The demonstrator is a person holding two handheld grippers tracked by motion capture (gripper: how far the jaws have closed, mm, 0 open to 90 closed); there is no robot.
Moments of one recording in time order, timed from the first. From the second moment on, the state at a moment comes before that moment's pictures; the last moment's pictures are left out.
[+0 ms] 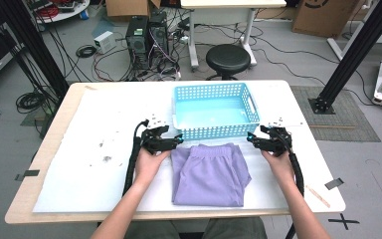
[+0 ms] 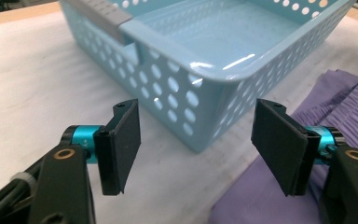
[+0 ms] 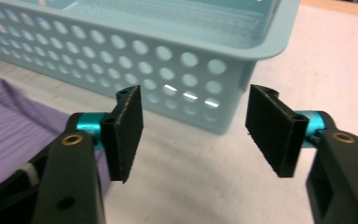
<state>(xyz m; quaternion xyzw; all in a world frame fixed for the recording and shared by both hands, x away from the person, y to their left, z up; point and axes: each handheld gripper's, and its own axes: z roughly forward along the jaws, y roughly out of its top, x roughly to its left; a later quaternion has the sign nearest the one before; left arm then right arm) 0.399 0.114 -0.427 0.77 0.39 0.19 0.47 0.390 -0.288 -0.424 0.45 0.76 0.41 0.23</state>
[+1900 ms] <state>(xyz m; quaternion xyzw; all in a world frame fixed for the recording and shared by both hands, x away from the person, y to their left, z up) 0.420 0.131 -0.433 0.77 0.36 0.14 0.50 0.406 -0.270 -0.422 0.43 0.77 0.43 0.21</state>
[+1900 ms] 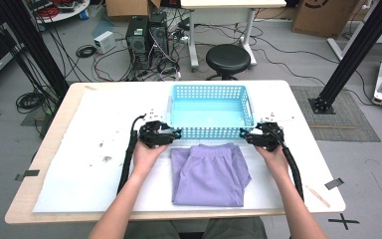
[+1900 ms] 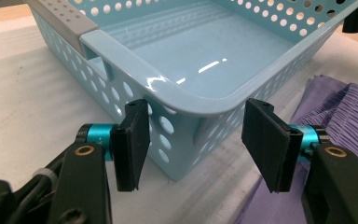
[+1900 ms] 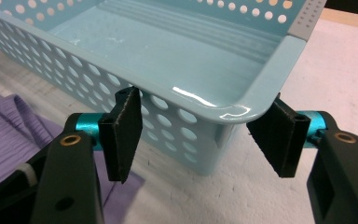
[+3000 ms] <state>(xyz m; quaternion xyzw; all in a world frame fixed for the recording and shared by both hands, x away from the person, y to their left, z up) 0.413 0.132 -0.435 0.77 0.37 0.15 0.50 0.399 -0.265 -0.424 0.43 0.76 0.43 0.22</state>
